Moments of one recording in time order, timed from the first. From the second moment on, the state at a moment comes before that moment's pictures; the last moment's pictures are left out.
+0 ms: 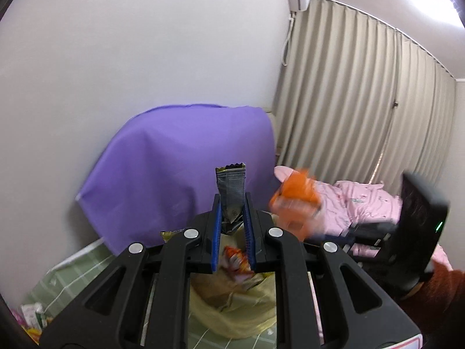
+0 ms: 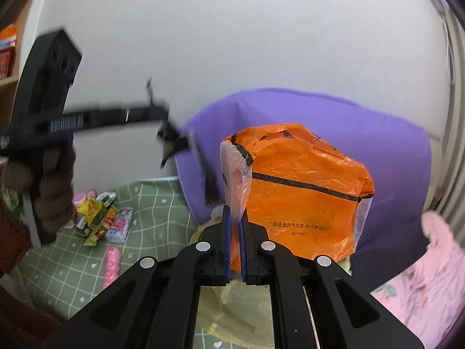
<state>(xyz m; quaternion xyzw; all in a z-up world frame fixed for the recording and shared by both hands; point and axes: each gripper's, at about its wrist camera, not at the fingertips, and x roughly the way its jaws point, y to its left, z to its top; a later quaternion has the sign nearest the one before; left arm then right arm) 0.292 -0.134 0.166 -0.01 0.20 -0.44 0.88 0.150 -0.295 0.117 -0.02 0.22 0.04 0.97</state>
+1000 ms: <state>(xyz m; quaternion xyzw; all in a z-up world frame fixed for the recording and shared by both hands) 0.380 -0.255 0.023 0.01 0.41 -0.45 0.80 0.196 -0.346 0.008 -0.05 0.36 0.07 0.93</state>
